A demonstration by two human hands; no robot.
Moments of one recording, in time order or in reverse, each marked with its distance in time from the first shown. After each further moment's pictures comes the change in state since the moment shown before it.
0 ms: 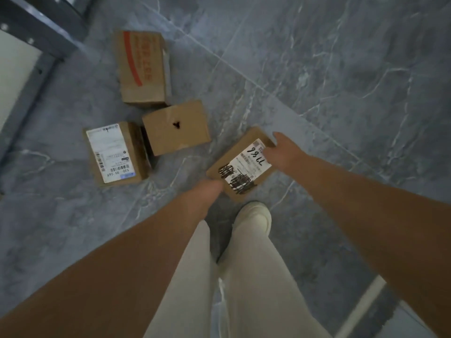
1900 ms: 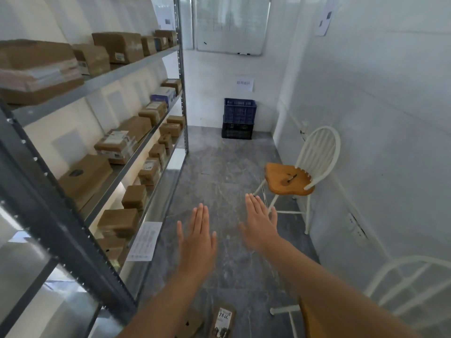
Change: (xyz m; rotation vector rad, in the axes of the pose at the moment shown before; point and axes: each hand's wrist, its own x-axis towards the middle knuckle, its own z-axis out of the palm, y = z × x) left_hand -0.778 0.031 -0.151 1.002 0.701 1.784; right_hand -0.792 -0.156 -0.304 -0.032 0.959 -0.252
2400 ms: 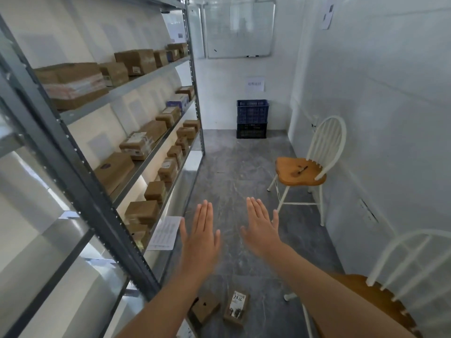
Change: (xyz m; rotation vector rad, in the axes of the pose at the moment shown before) left_hand -0.111 0.046 -0.028 0.084 0.065 0.018; right_hand -0.117 0.027 0.008 0.076 0.022 -0.060
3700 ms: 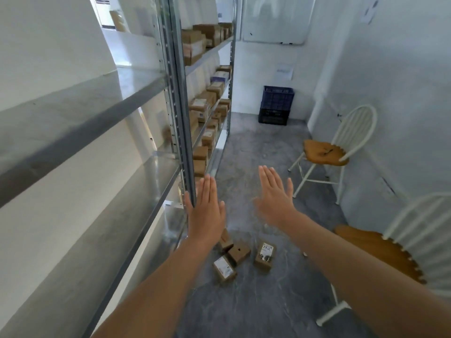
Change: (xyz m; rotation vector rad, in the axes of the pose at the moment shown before) left_hand -0.226 -0.228 -0.142 -0.019 0.033 -0.116; right_hand -0.205 -0.263 0.062 -0.140 0.066 -0.100
